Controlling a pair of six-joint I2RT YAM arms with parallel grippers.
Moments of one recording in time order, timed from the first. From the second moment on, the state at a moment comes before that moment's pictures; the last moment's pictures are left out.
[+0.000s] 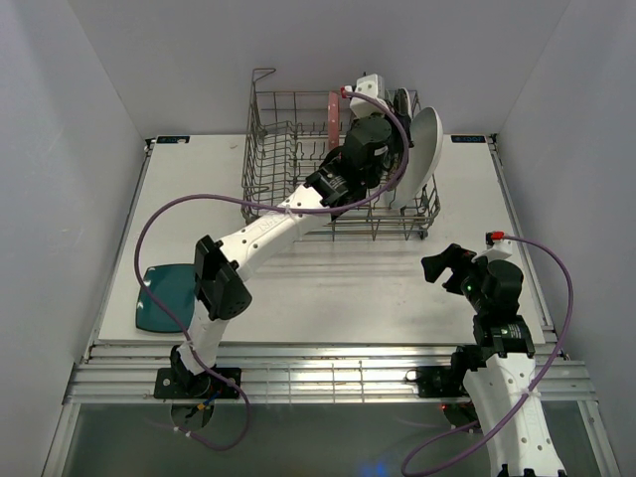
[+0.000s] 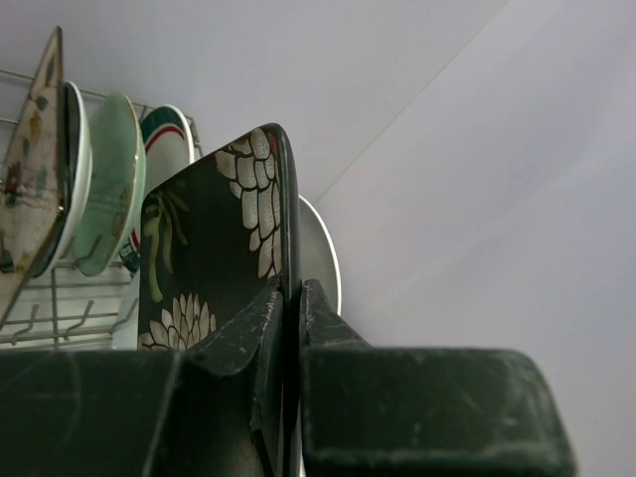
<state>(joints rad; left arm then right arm) -0.94 2.07 2.17 -0.03 -0.54 -0.56 0.01 0.40 0.36 -0.34 -0.21 0.43</state>
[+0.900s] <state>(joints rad) -0.83 2.21 2.24 -0.12 -0.38 -0.63 0.01 0.40 0.34 -0.34 -0.21 0.43</state>
